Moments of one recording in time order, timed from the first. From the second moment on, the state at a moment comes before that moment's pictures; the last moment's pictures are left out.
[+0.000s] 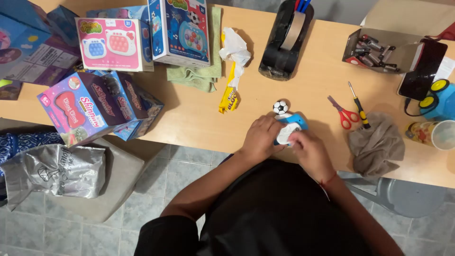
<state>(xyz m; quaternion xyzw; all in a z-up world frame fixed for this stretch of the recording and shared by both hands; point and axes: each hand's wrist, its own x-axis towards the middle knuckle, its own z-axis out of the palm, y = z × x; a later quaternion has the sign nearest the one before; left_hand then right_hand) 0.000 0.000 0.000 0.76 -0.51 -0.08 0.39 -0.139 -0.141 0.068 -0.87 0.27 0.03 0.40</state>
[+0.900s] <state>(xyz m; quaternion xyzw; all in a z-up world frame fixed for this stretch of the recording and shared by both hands) 0.004 0.028 0.088 0.66 -0.44 -0.20 0.57 -0.159 -0.128 0.098 -0.49 0.36 -0.05 0.79</state>
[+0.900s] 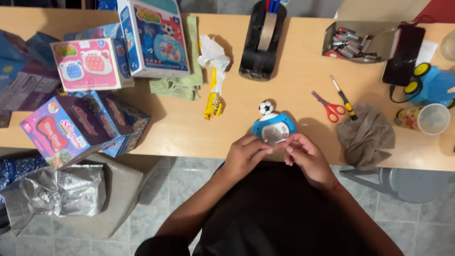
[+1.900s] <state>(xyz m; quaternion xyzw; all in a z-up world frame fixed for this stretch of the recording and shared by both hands) -0.067 0.018 0.072 0.85 -0.25 -0.12 0.44 -0.100 -0.188 0.076 -0.98 -0.14 0.03 0.13</state>
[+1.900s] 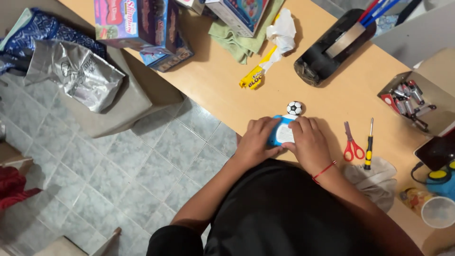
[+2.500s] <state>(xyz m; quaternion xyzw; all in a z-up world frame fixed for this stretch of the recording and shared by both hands) -0.054 0.015 0.021 0.83 -0.29 -0.05 0.47 -0.093 -0.170 0.086 -0.98 -0.10 0.05 0.13</state>
